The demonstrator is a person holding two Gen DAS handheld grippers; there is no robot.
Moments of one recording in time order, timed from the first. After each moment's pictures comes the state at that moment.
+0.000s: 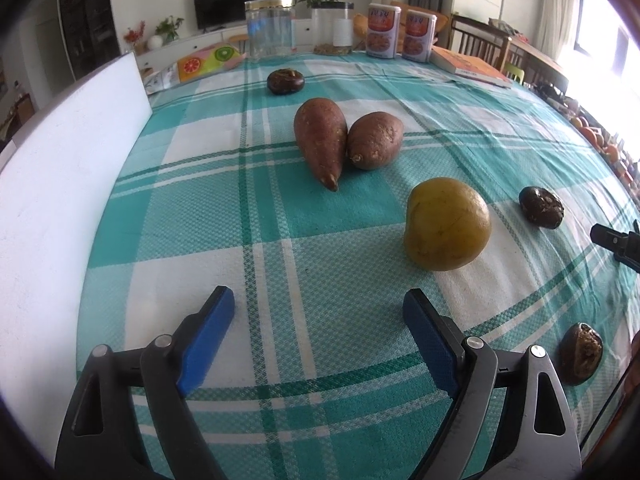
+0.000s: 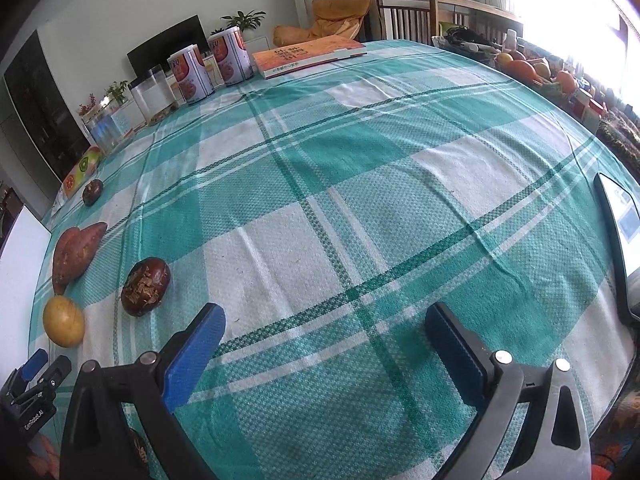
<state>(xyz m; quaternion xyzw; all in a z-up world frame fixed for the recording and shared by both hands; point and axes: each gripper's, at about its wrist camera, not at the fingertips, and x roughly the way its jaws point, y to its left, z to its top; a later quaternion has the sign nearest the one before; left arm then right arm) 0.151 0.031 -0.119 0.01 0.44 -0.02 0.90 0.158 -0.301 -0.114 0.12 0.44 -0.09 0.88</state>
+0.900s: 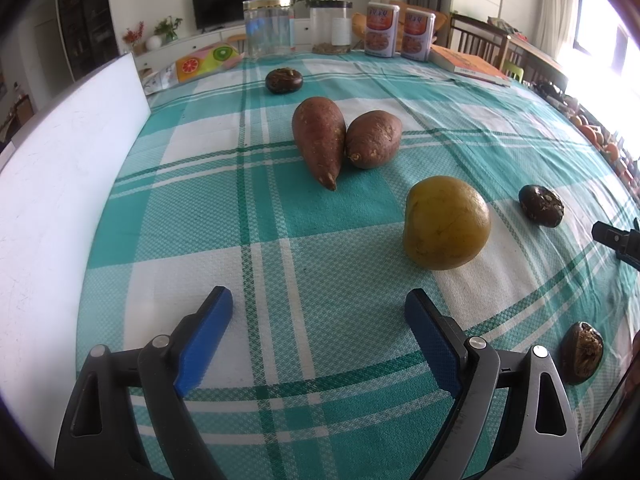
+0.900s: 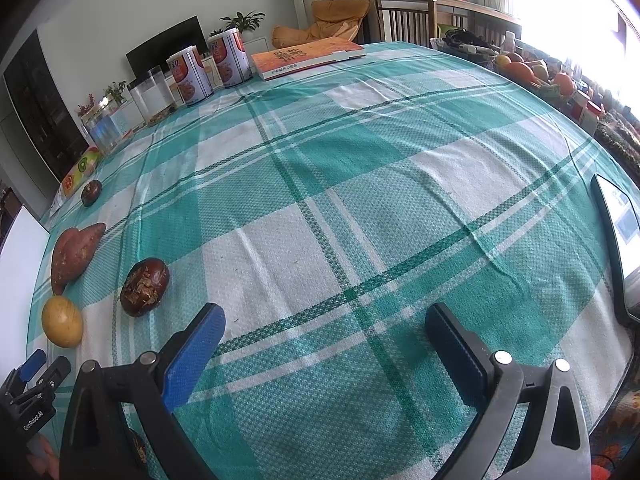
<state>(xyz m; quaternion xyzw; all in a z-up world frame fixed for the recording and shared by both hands) 0.151 0.030 -0.119 0.01 0.44 -0.02 0.90 0.157 -0.301 -0.112 0.12 0.44 -0.09 0.88</state>
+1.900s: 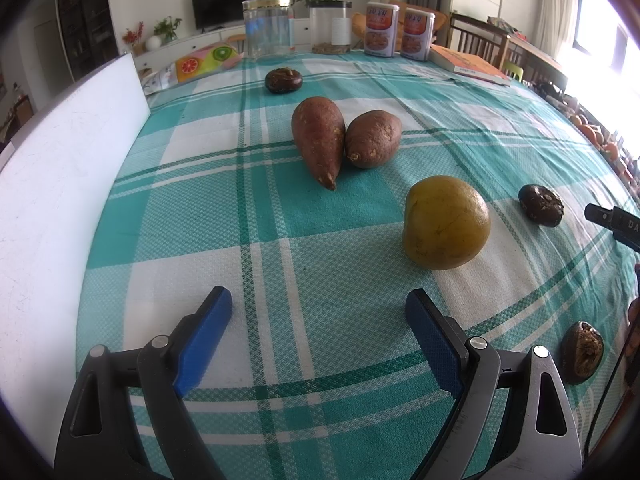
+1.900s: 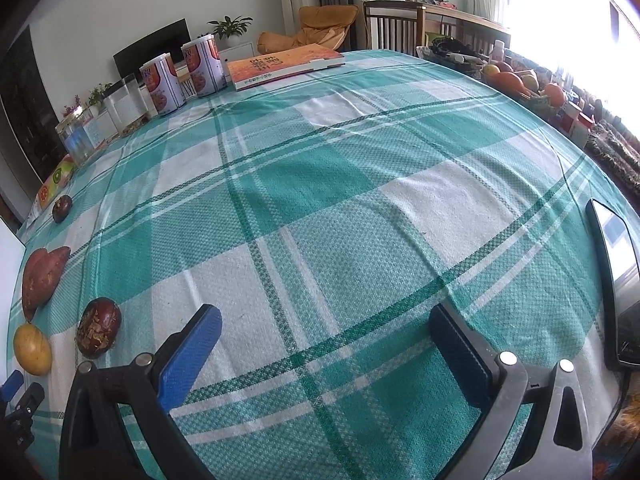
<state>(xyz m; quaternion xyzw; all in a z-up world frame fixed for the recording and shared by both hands) 0.151 0.030 -0.119 0.01 0.44 -0.02 0.90 0.184 -0.326 -0.119 0.10 0.43 -0.12 0.89</state>
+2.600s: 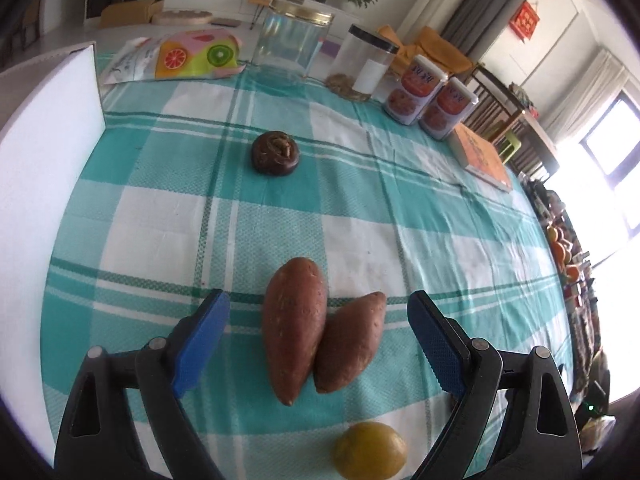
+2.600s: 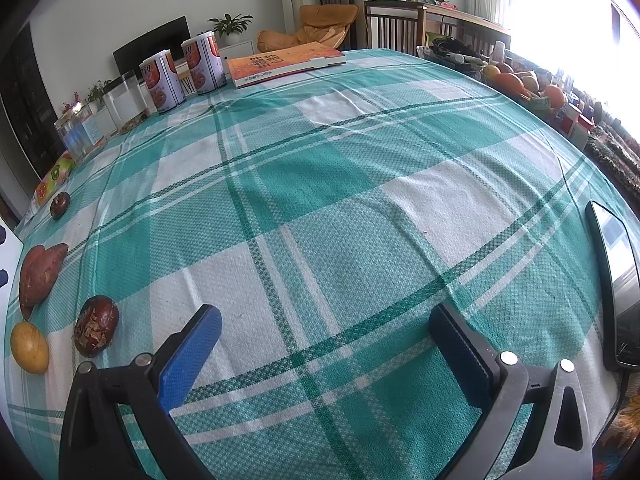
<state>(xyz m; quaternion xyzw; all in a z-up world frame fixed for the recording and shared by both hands) 0.288 0.062 -0.074 -0.18 0.47 -0.04 0.86 0.184 -0.325 -0.120 0.10 0.43 -0.12 0.89</state>
